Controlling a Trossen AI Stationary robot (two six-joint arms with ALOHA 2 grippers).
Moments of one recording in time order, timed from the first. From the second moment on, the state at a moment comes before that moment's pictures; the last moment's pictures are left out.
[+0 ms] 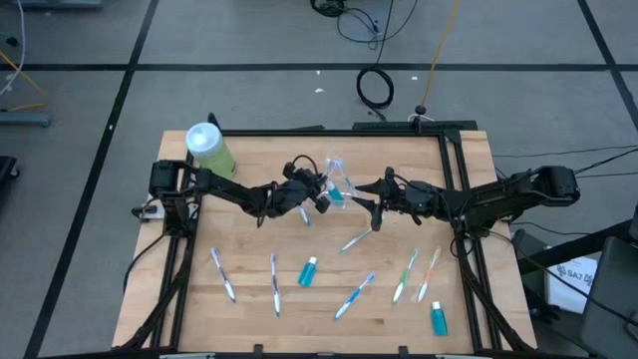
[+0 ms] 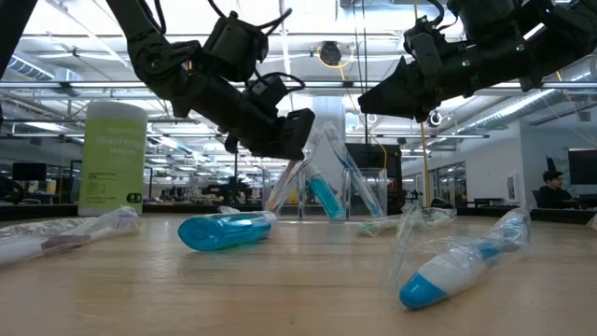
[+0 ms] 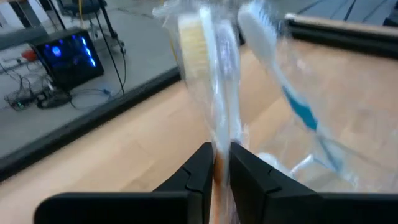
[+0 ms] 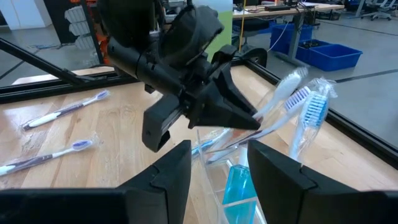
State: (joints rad) left arm 0.09 1.85 0.84 0.60 -0.61 -0.19; right arm -0.05 1.23 0.41 0.64 0.23 0.11
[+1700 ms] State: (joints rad) left arm -0.25 1.58 0.84 0.19 -0.39 -0.61; right arm -0.04 1.23 0.41 0.64 0.23 0.11
